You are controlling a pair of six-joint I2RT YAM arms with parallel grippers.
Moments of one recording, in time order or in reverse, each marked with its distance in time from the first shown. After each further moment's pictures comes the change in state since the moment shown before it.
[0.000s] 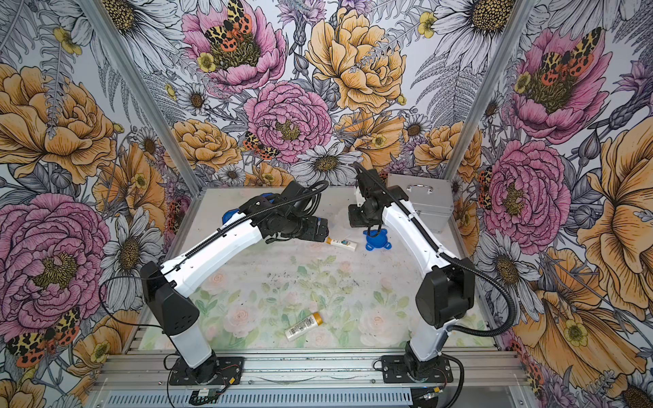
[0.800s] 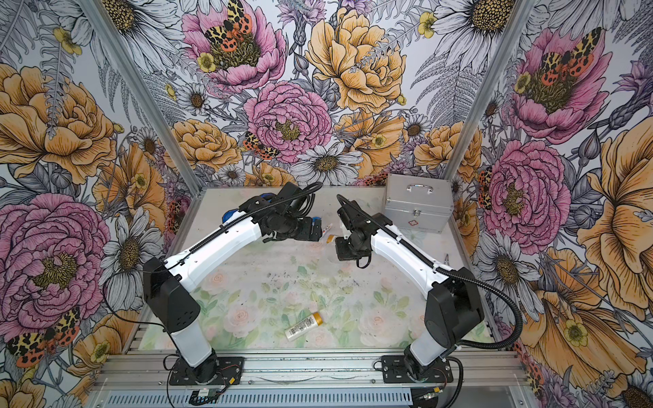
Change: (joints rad) left arm 0.054 0.012 -0.081 0.026 0.030 0.000; right arm 0.161 -0.096 -0.306 0.072 -0.033 0.130
